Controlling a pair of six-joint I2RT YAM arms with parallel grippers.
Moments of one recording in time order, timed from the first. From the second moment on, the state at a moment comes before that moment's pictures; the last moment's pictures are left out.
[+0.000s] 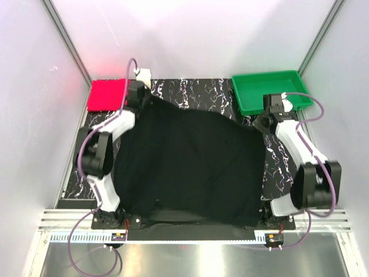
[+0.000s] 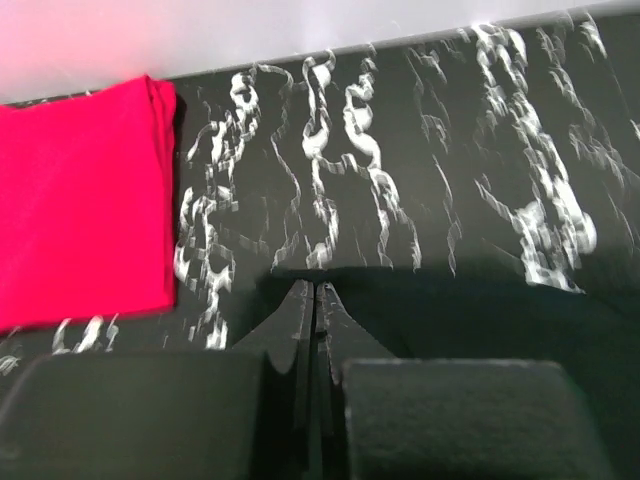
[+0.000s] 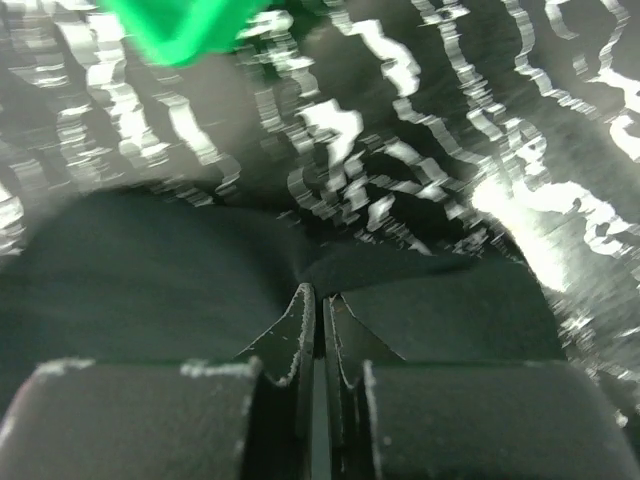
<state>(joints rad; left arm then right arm) -0.26 1.78 1.22 0.21 -0.19 0.04 0.09 1.42 1.14 -0.59 0.19 0.79</state>
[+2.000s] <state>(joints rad) -0.06 1.91 1.86 0.09 0.37 -0.58 -0.05 1.56 1.45 -0.76 0.03 0.56</state>
